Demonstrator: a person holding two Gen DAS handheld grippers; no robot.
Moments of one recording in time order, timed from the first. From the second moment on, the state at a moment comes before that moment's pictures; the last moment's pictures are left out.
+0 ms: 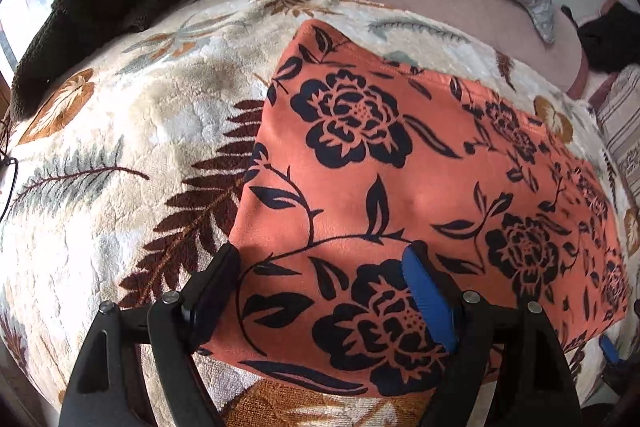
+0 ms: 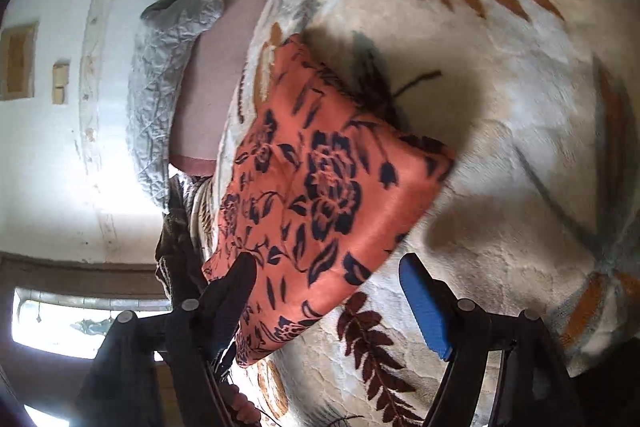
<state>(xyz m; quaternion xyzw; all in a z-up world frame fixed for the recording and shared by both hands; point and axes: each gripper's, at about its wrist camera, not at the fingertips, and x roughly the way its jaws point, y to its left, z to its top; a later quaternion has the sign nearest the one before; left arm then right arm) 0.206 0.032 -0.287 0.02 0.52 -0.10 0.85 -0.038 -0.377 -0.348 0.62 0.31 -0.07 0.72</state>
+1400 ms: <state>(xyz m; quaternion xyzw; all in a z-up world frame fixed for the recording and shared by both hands) 0.223 0.209 -0.252 -0.10 0.45 0.08 0.88 0.101 -0.179 -0.203 0.26 0.29 -0.05 0.92</state>
